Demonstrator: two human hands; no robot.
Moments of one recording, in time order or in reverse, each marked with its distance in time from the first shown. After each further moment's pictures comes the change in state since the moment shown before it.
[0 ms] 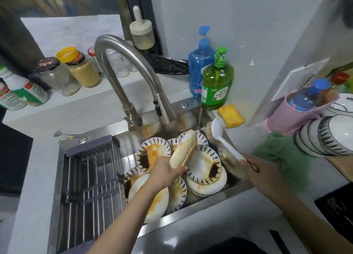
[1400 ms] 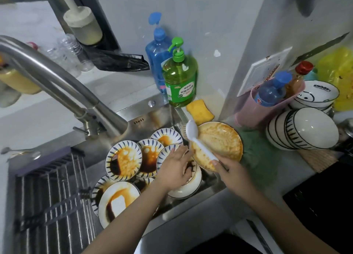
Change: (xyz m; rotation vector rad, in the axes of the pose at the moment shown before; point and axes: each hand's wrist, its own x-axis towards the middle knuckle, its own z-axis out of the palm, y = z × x) left_hand 0.082 0.040 0.128 0.553 -0.120 0.619; right_hand 0.042 0.067 -0.006 0.170 -0.037 0.094
